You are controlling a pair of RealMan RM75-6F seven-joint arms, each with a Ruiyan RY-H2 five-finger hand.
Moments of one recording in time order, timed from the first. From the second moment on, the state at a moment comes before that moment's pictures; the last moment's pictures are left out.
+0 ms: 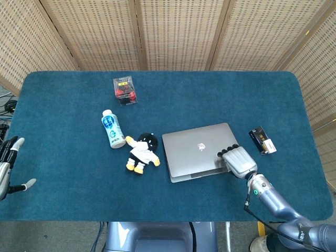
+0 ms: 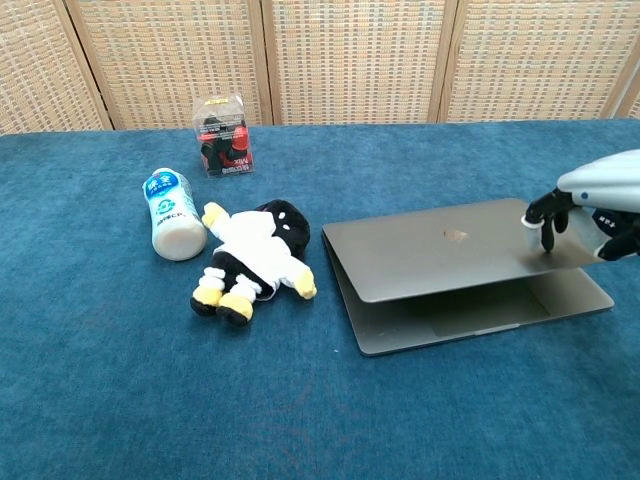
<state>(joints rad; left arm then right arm) -0.11 -1.00 -0.06 -1.78 1.41 1.42 0.06 0.72 -1.18 -0.02 -1.73 -1.11 0.90 -0.42</state>
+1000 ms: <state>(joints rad) -0.11 -1.00 -0.06 -1.78 1.40 1.42 0.07 0.68 -1.33 -0.02 -1.61 -1.09 0.89 -0.46</state>
